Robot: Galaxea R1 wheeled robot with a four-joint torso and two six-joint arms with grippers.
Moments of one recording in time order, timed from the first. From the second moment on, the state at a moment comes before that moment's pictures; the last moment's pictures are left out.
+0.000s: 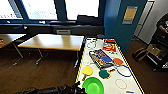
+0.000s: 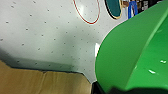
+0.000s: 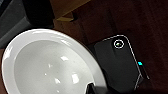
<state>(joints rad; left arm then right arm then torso) 0.60 2.63 -1.69 0.04 0.37 -0.70 -1.11 2.16 -1.74 0.96 -0.24 -0.50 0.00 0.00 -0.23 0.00</state>
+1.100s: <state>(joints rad) 0.75 2.26 -1.40 0.21 0.26 -0.70 -1.14 1.99 -1.58 0.96 -0.19 -0.50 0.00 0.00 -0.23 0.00</state>
